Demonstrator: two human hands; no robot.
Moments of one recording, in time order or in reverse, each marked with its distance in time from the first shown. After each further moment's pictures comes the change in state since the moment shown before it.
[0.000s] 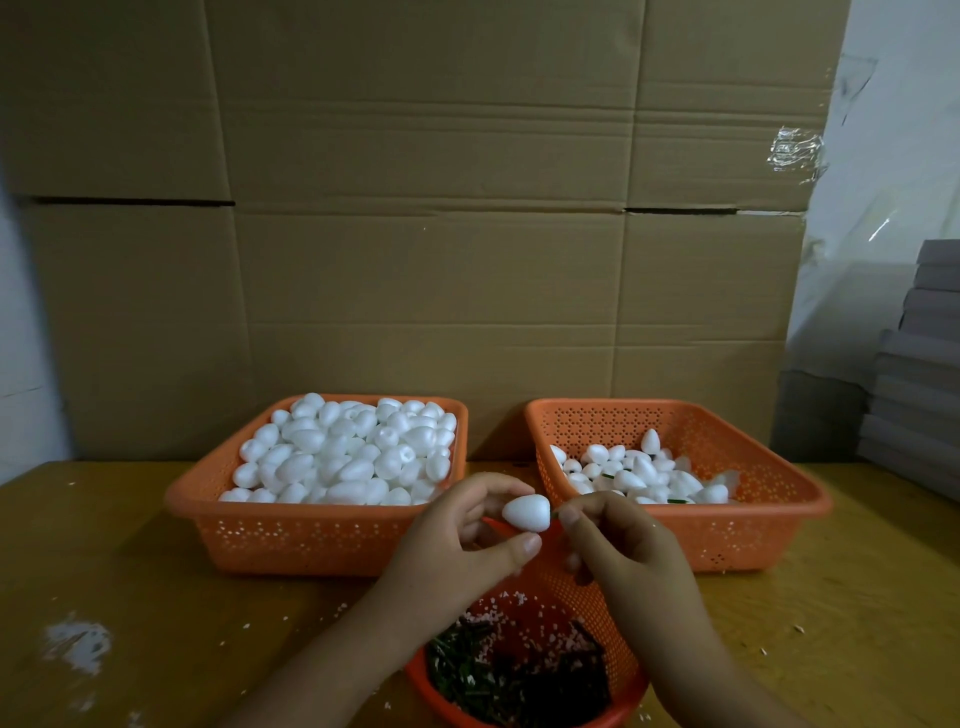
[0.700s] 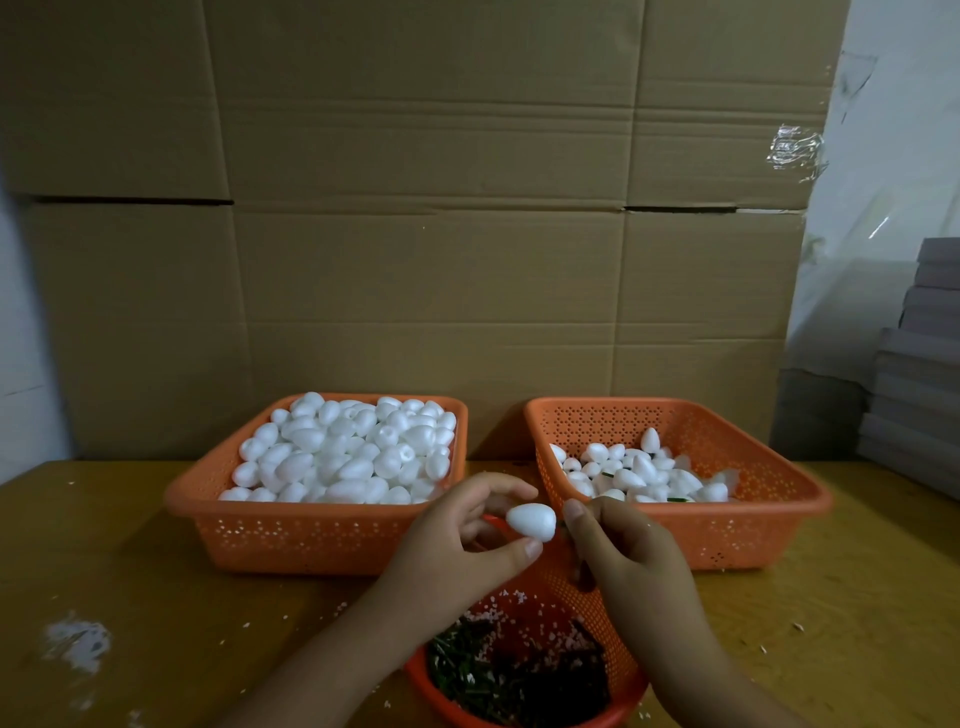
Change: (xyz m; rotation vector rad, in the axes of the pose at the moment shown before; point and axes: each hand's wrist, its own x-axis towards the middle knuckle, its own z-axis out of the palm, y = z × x) left_hand 0.000 -0.001 -0.001 0.060 -0.017 0.000; right_hand 0.001 0.007 0.000 -0.048 0.027 0.032
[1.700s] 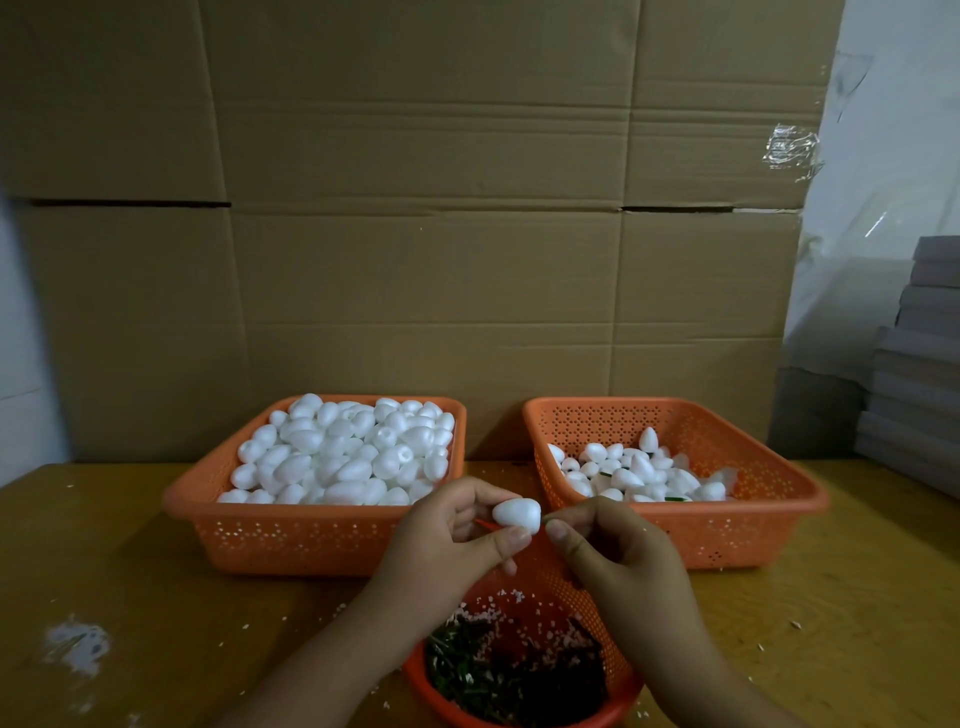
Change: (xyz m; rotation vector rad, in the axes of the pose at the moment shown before) left_hand 0.003 -0.004 0.000 -0.129 0.078 -0.053; right_hand -0.003 -0.002 0.000 -0.046 -0.018 -0.029
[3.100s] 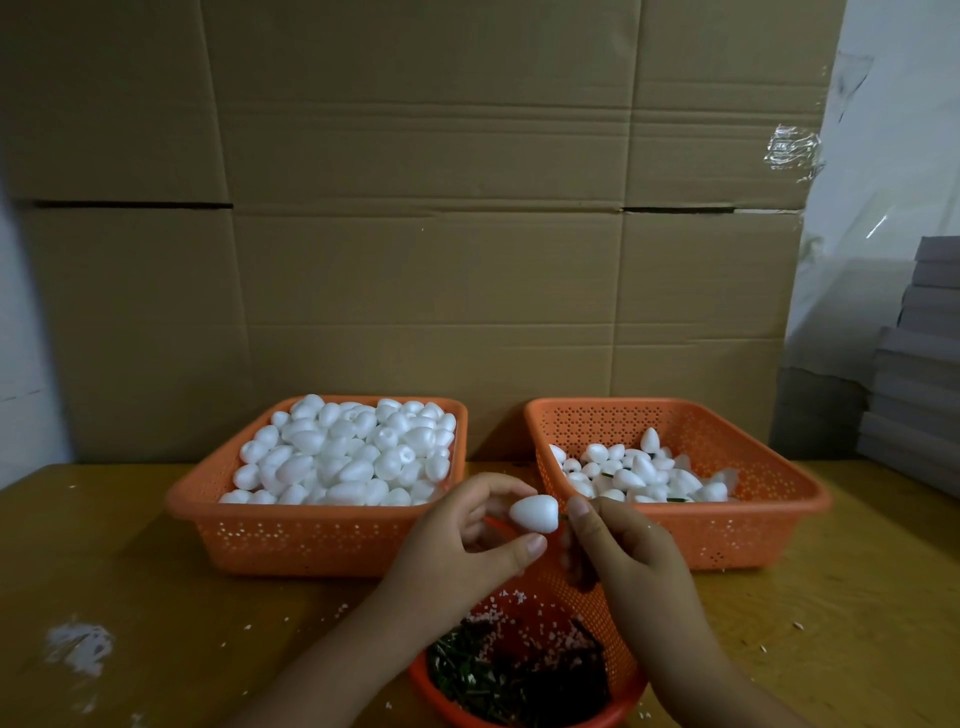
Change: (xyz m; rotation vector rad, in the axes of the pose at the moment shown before) left_hand -0.004 0.007 0.004 0.097 -0.055 0.084; right_hand 0.003 0.003 0.000 0.123 -0.032 -0.025
